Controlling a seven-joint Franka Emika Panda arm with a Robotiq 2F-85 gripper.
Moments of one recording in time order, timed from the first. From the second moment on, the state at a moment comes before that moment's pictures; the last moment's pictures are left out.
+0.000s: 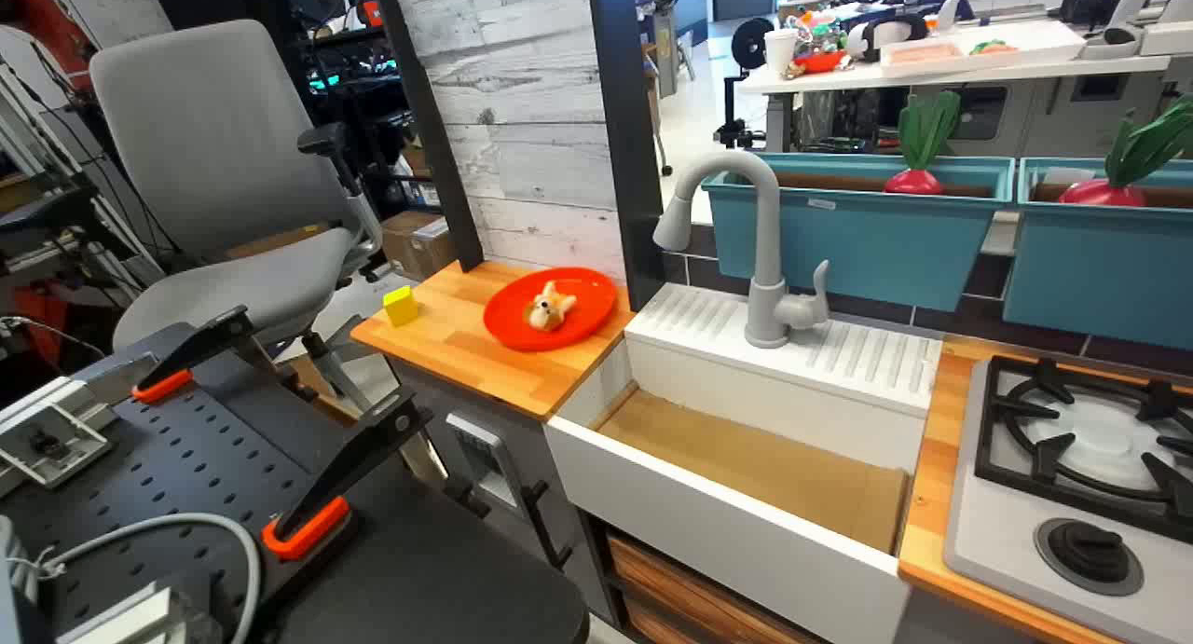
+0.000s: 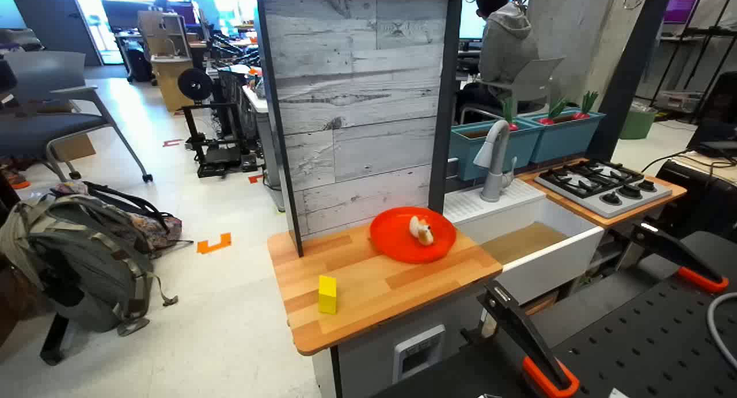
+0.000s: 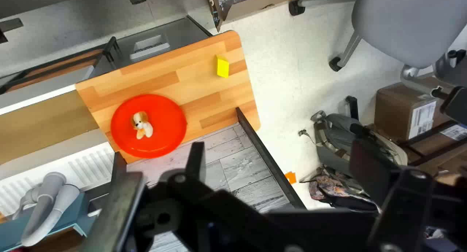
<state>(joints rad) 0.13 -0.43 0.24 -2.42 0.28 2.25 0.43</state>
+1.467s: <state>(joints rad) 0.05 -0.21 0.15 -2.39 0.25 2.34 0.41</state>
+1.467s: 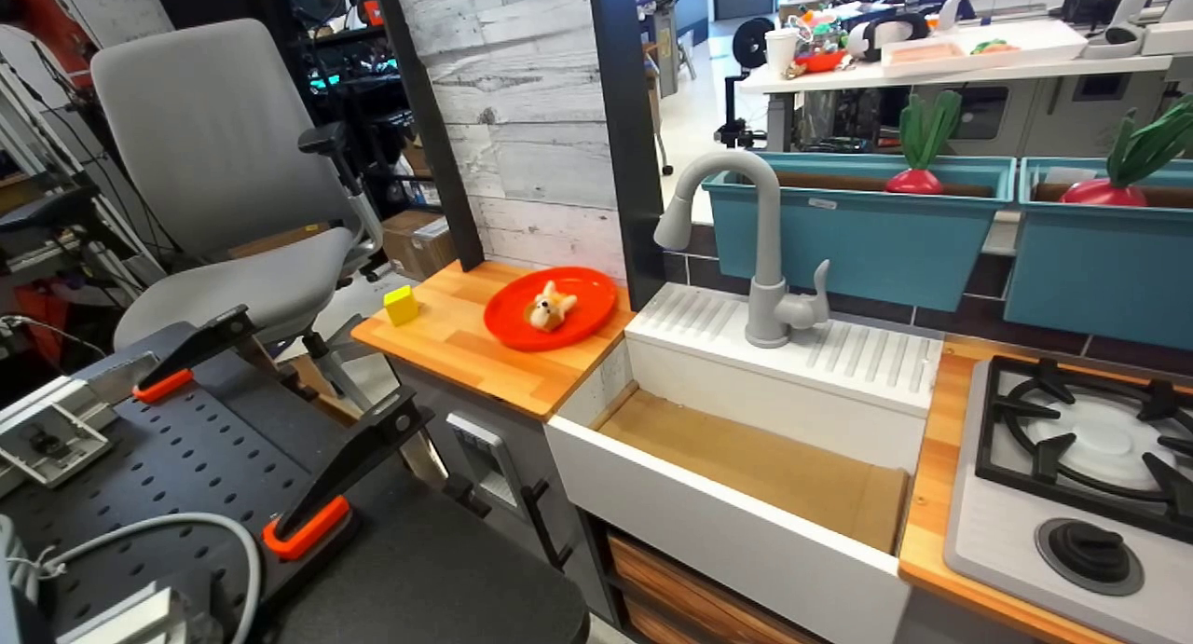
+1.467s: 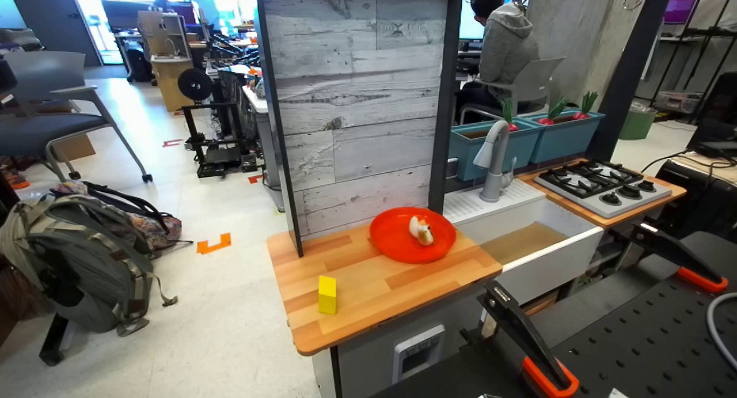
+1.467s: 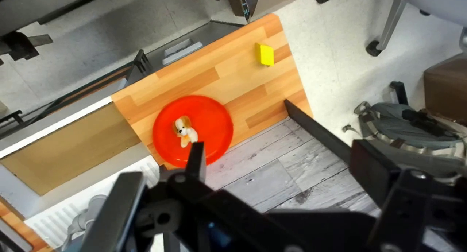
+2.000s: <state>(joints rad) 0.02 0.17 0.06 -2.26 0.19 2.51 0.41</state>
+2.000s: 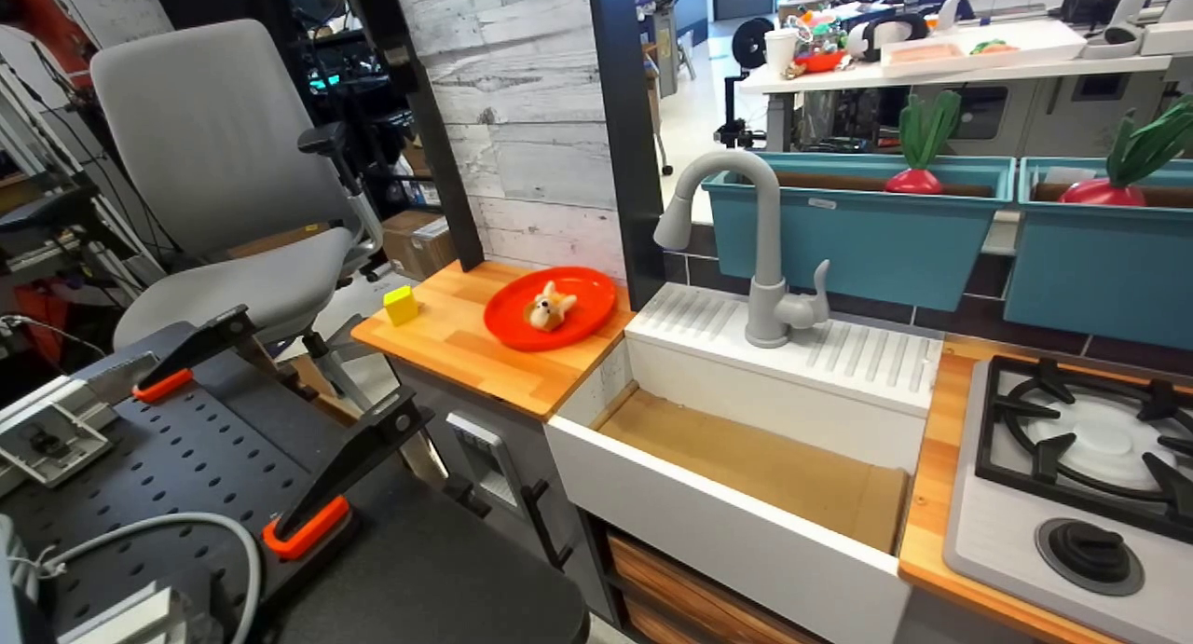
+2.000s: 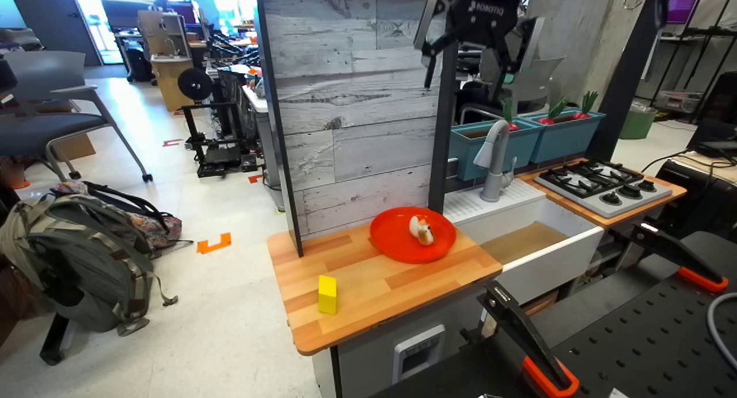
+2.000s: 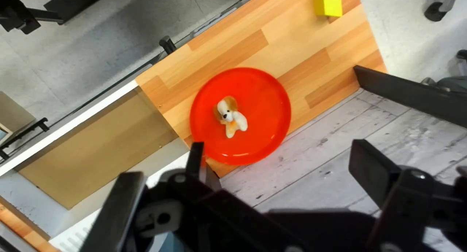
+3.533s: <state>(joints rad) 0.13 1.02 -0.08 -1.62 0.13 2.57 0.52</state>
